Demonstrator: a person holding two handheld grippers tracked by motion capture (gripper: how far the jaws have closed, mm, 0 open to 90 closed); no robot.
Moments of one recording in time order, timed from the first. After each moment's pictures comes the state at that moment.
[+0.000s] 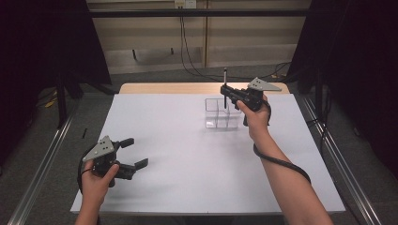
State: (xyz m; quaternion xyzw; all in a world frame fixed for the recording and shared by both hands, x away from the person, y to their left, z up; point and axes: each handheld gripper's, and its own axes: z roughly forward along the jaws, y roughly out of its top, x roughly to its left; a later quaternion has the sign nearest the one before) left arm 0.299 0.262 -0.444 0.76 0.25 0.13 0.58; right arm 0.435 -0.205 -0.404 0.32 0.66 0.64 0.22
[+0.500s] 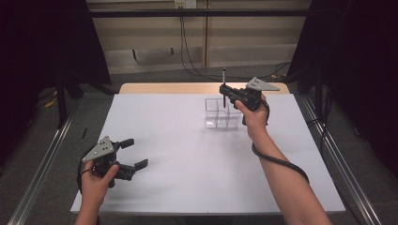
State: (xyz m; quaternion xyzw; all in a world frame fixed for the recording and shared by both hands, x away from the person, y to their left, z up) left arm 0.298 0.261 -0.444 0.76 0.25 0.12 0.58; right arm 0.439 -0.202 -0.406 0.32 0.66 0.64 0.23
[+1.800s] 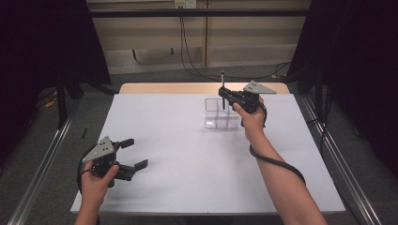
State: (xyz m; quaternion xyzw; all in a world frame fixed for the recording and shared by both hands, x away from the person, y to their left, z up) left arm 0.297 0.262 -0.444 0.77 0.25 0.13 0.58; right arm 0.443 -0.199 -0.423 0.32 0.67 0.63 0.24
